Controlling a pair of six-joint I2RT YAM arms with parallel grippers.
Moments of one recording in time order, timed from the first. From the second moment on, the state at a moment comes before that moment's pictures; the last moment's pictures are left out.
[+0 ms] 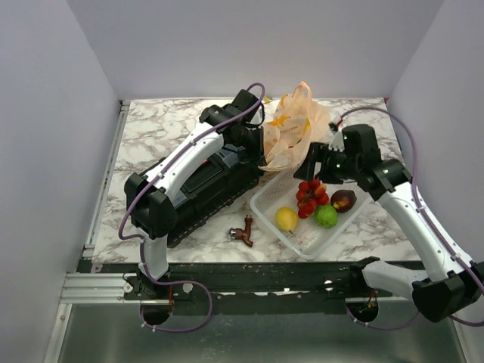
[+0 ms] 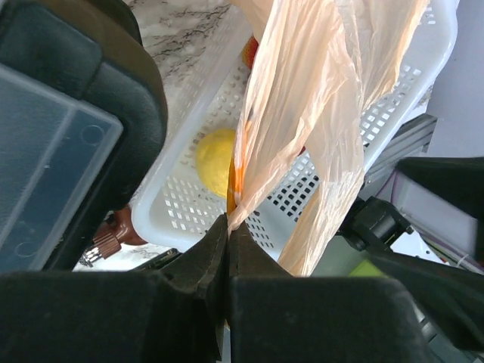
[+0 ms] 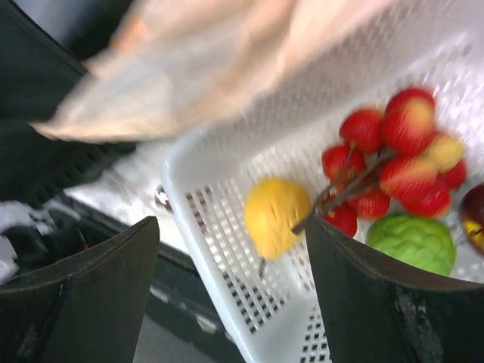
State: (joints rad) left arm -0.63 1.90 1.96 -1.09 0.38 -0.67; right arm 0.38 1.14 1.12 -0.78 -0.27 0.44
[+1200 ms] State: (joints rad) left arm -0.77 1.94 1.96 -1.04 0.45 -0.66; right arm 0.32 2.22 1.92 -0.63 0.36 0.22
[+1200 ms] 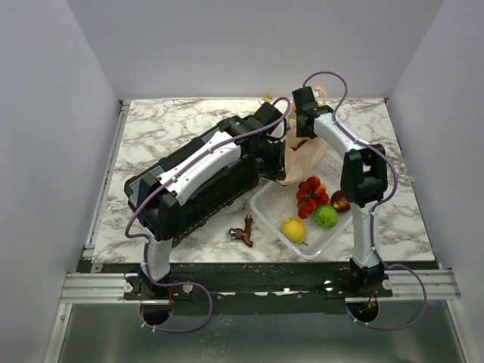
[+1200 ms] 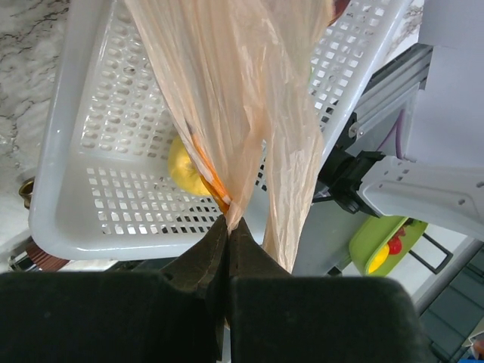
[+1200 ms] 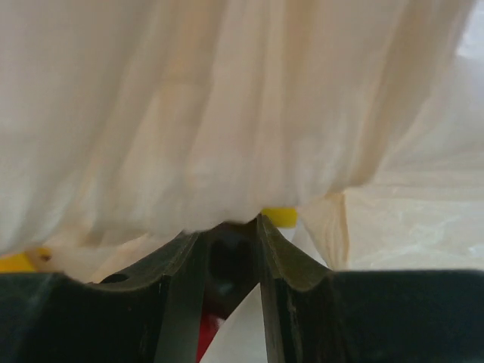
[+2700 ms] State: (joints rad) left arm -0.76 1.97 1.92 -0.97 0.49 -0.69; right arm 0.12 2.13 1.74 -0.54 0.42 0.37
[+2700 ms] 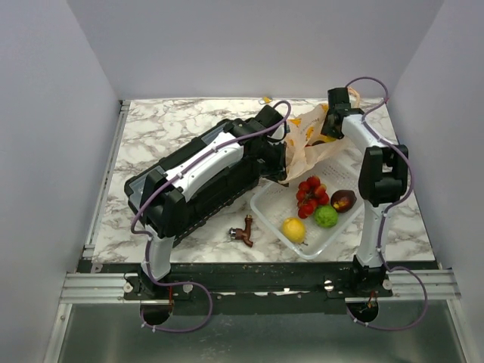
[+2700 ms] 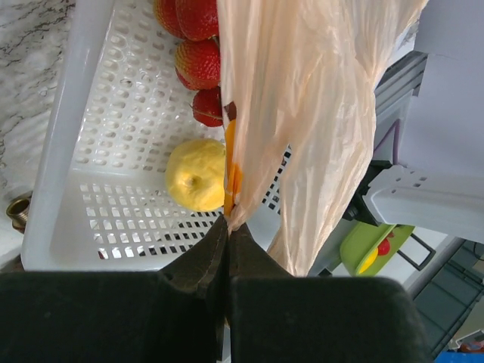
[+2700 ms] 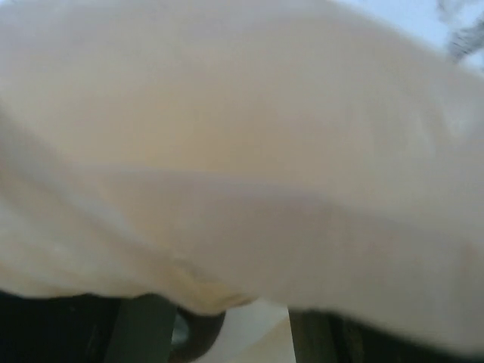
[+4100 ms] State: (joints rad) left arm -0.72 2.00 1.88 -0.92 0.51 -0.68; right arm 0.13 2.48 2.22 -0.51 -0.18 0.43
